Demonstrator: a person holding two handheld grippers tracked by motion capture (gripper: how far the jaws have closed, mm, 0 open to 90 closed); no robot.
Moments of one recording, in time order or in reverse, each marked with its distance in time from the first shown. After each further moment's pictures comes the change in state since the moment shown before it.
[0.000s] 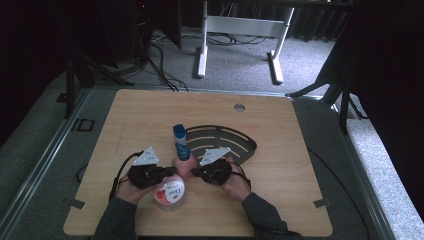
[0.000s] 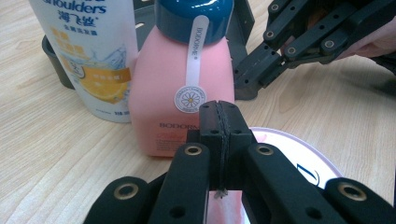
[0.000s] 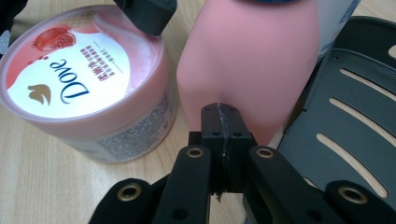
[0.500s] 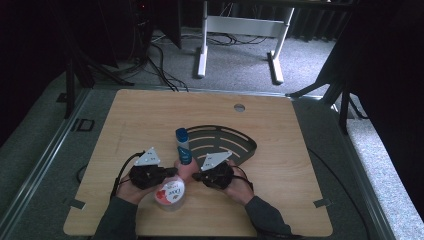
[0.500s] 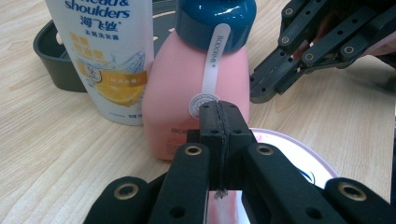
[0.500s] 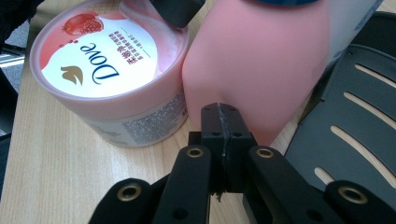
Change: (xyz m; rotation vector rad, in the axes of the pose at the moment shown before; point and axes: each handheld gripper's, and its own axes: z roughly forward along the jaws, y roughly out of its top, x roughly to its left) left arm -0.002 0.001 0.002 0.010 -0.010 0.013; right arm 0.010 -0.004 -0.006 0.013 0.023 -0.030
